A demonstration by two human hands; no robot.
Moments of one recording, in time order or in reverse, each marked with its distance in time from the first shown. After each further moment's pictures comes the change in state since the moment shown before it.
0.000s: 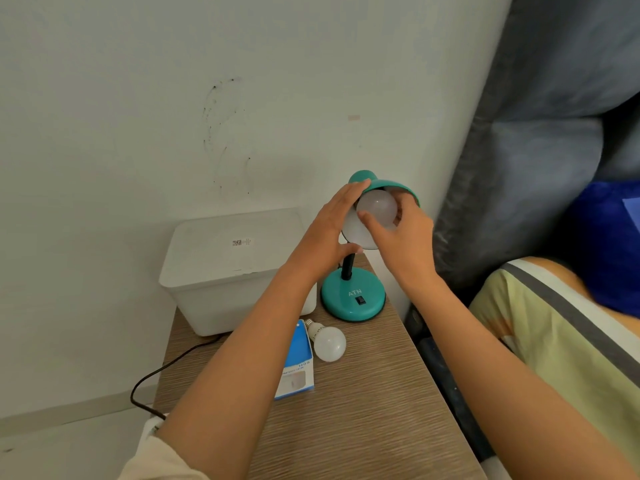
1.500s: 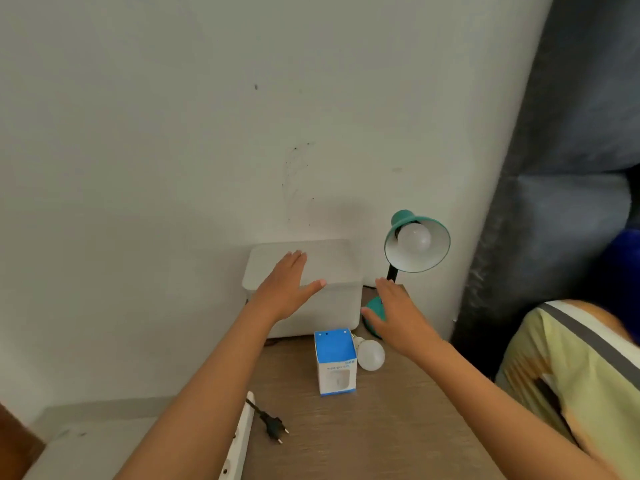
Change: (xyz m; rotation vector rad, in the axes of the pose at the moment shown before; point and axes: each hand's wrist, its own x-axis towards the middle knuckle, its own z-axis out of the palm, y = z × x) left_hand -0.120 0.024 -0.111 0.410 -0.118 -0.529; right_hand -0.095 -0.018 0.004 -0.403 -0.657 -0.114
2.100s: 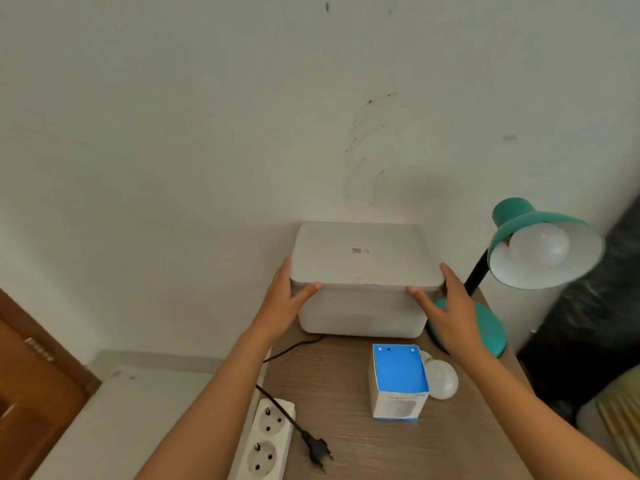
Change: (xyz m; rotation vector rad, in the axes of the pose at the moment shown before) left_hand 0.017 -0.134 0.035 -0.656 0.208 -0.197; right_hand 0.088 0.012 0.066 0.501 0.169 0.136
